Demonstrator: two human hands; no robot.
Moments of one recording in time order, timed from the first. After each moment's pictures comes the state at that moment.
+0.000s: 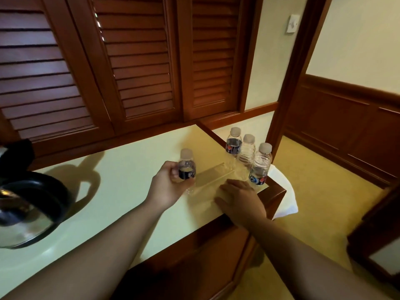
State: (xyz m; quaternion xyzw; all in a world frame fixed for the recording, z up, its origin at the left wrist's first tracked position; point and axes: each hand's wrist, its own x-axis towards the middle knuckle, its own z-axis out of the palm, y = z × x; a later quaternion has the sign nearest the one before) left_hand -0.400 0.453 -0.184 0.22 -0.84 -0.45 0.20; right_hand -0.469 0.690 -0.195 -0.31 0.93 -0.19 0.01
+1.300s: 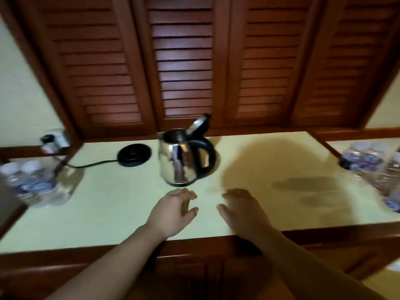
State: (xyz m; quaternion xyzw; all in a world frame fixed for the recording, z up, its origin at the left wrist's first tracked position) left_hand -0.077 0.315 -0.196 0.27 -0.92 -0.22 0.17; right_hand -0.256 0.477 -0.178 -0.49 0.84 -0.20 0.10
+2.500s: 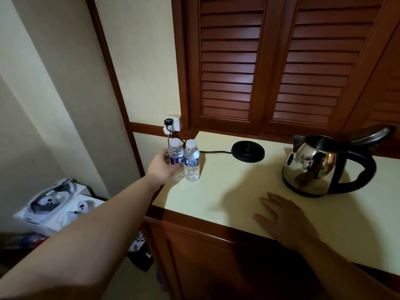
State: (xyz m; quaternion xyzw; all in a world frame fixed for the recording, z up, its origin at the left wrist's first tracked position) left_hand 0.227 0.097 -0.153 0.53 -0.68 -0.38 0.34; right_hand -0.088 0.339 -0.199 -0.61 0.77 -0.15 0.11
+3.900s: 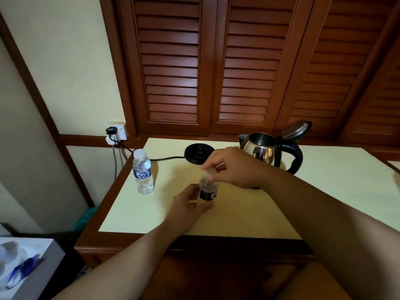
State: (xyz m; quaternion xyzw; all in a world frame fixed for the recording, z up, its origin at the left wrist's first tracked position) left_hand 0.092 0.209 -0.205 0.32 -0.77 -0.47 0.30; right_hand -0.075 0.292 -0.049 -0.70 0.66 -0.22 0.17
